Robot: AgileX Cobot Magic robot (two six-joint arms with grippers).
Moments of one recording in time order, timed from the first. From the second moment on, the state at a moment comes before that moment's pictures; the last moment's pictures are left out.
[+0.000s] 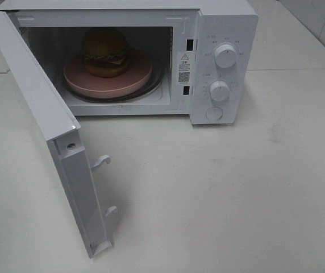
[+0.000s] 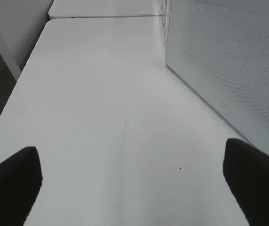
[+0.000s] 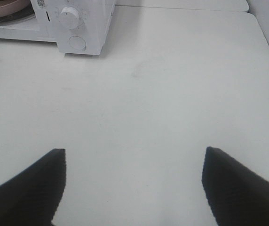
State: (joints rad) left arm 0.00 -0.01 -0.50 0.01 1.05 0.02; right arm 0.06 0.00 -0.51 0.01 1.04 0.05
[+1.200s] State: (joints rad) left arm 0.00 0.10 -0.55 -0.01 1.00 0.02; right arm 0.06 0.00 -0.51 0.01 1.04 0.05
